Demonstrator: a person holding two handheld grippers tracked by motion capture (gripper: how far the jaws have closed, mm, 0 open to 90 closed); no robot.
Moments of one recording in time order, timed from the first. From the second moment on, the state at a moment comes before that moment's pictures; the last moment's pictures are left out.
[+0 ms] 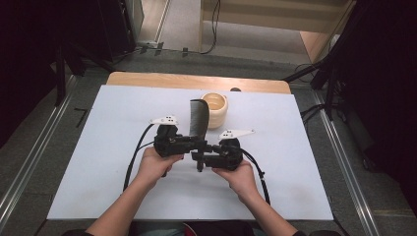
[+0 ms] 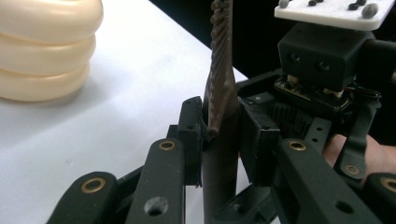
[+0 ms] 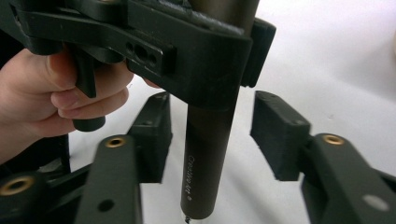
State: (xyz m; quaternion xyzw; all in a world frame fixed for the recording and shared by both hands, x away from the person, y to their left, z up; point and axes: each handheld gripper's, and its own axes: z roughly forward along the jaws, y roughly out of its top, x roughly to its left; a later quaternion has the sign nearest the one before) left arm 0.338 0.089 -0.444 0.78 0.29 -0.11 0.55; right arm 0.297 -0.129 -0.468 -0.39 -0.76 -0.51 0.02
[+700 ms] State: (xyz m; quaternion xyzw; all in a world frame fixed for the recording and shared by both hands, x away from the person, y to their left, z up) left arm 0.349 0.086 -0.442 0.77 0.31 -0.10 0.55; right arm 0.297 -0.132 -0.468 -0.40 -0.76 -0.51 0.02
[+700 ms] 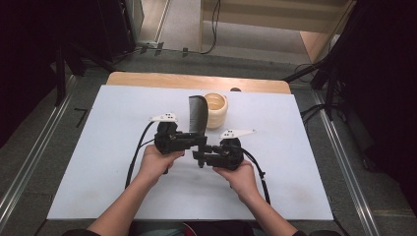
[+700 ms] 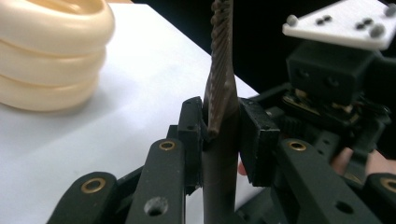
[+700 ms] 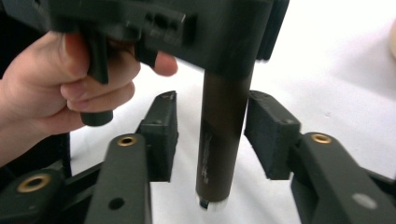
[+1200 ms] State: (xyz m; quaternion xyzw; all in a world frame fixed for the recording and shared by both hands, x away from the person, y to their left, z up) left arm 0.373 0.082 -0.424 0.78 0.30 -0.09 0.55; right arm 0.300 -0.141 -0.469 -0.40 -0.77 -0.51 0.01
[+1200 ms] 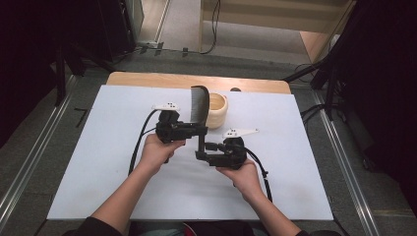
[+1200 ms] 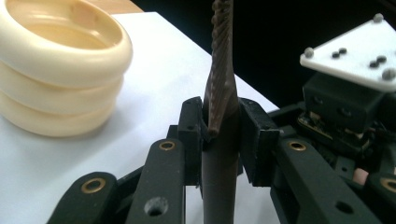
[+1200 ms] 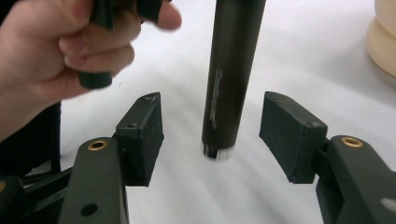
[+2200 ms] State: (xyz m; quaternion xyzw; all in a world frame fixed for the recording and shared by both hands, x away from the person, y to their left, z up) left arm 0.441 0.048 -0.383 0.78 0.29 -0.05 0.54; right arm 0.296 -0.157 -0.469 -0.39 -0.78 -0.49 0.01
